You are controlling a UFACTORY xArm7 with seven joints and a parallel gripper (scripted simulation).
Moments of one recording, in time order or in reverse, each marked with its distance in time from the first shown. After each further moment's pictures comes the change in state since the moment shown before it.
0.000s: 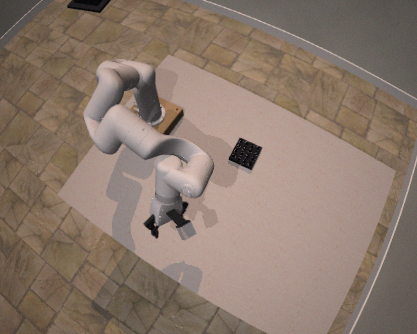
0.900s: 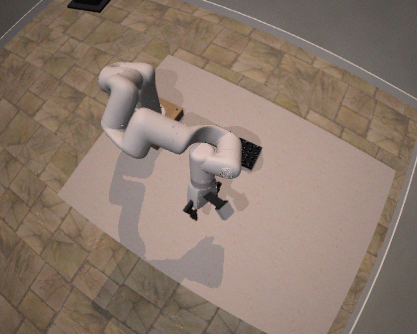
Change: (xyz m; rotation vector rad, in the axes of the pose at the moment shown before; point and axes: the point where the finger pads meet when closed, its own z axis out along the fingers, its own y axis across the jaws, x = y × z) arm 0.014 -0.149 -0.016 0.176 -0.011 -0.082
